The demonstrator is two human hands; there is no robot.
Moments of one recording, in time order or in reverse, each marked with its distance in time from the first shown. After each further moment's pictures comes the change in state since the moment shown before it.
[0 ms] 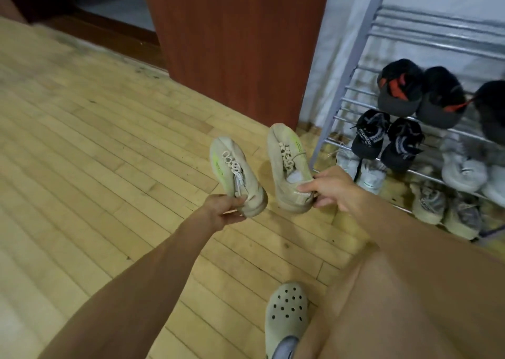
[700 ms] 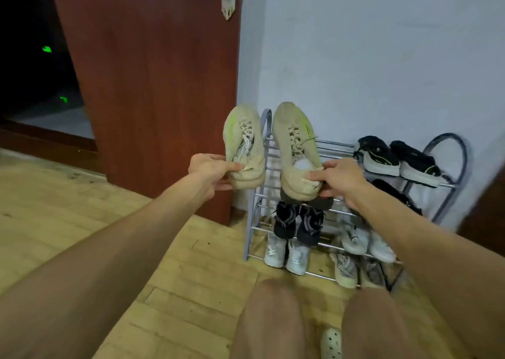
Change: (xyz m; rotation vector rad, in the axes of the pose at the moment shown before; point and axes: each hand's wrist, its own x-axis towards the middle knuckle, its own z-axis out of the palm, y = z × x) left_hand -0.163 0.218 0.173 0.089 -0.103 0.602; right_hand -0.116 -0.092 -0.215 0.280 0.435 -0.354
